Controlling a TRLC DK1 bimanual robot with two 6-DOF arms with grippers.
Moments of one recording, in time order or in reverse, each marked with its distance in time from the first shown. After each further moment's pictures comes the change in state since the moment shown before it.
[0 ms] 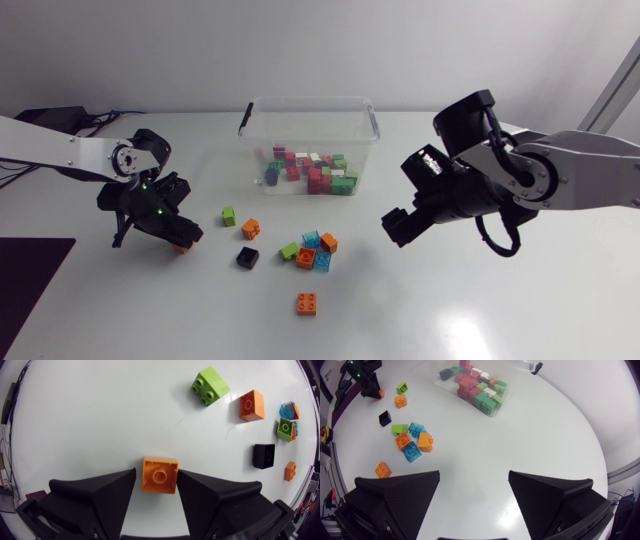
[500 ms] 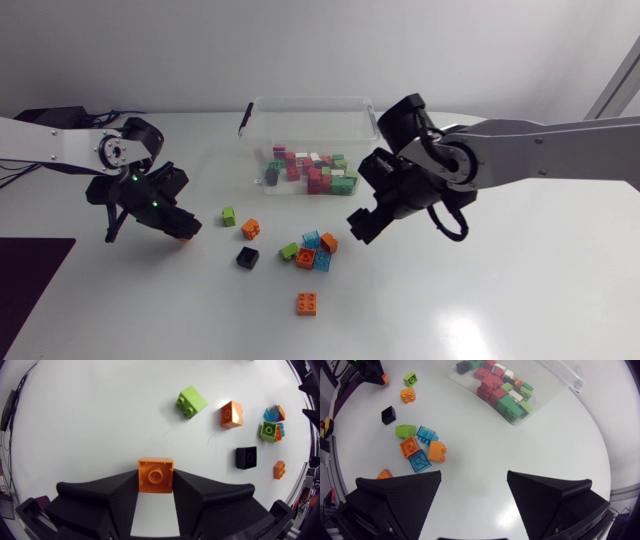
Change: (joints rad) left arm -0.001 -0.084 0.002 -0.018 0.068 0.021; right arm 0.103 0.224 0.165 -0.023 0.011 0.001
